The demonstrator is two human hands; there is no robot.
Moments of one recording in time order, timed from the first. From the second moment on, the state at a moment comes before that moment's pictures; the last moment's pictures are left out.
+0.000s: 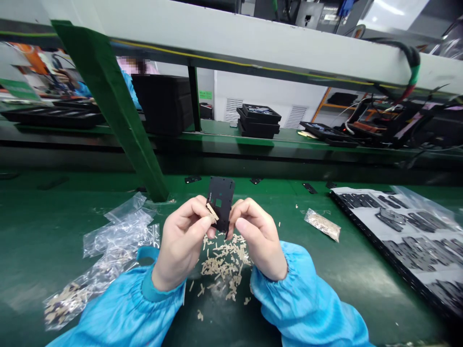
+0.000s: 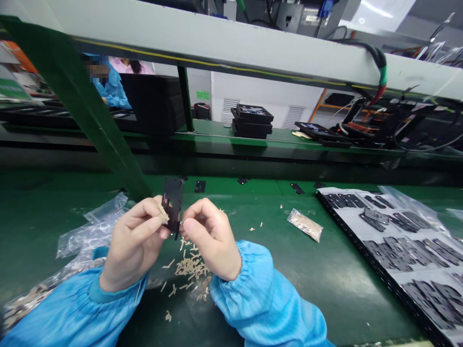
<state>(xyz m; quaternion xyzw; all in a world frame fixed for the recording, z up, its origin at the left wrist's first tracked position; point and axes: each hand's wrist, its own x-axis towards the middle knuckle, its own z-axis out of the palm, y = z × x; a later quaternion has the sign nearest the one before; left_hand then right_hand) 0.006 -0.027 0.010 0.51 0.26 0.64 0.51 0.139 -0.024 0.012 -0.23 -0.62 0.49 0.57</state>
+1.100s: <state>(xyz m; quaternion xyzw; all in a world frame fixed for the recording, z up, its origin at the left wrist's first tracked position) 0.016 -0.042 0.018 0.28 0.27 0.58 0.72 0.136 -0.011 -0.006 -0.28 -0.78 -0.05 0.56</state>
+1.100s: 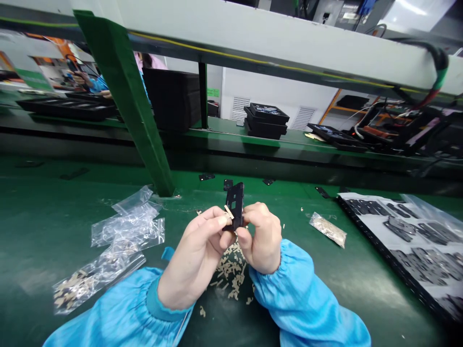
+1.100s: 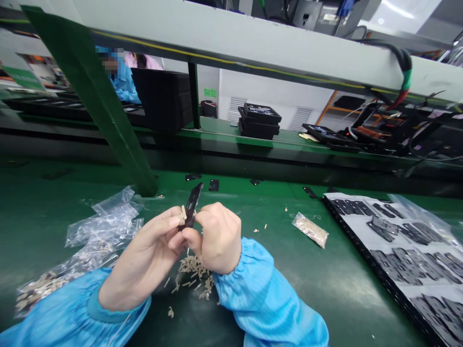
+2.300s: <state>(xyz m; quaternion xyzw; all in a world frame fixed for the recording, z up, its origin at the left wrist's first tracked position) -0.013 0.008 -0.003 0.58 0.39 0.65 0.32 0.243 0.166 -0.069 -0.70 -0.71 0.00 -0.01</state>
